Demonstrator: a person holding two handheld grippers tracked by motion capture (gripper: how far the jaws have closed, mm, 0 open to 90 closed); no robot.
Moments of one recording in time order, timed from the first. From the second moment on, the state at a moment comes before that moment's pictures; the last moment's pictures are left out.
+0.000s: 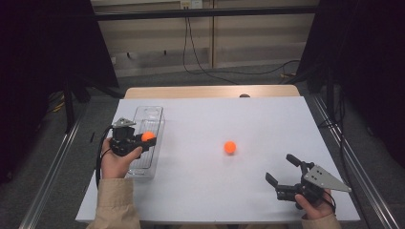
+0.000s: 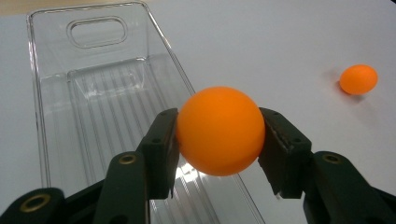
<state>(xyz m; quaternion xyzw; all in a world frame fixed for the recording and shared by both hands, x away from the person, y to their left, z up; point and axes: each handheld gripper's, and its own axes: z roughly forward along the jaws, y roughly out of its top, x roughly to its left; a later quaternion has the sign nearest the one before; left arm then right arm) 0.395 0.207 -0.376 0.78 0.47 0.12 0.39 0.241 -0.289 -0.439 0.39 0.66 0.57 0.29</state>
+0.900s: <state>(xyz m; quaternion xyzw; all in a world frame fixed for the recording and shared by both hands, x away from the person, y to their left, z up) 0.397 0.214 -0.383 0.78 0.49 0.13 0.37 0.241 -0.289 -0.439 0.39 0.66 0.57 0.29</state>
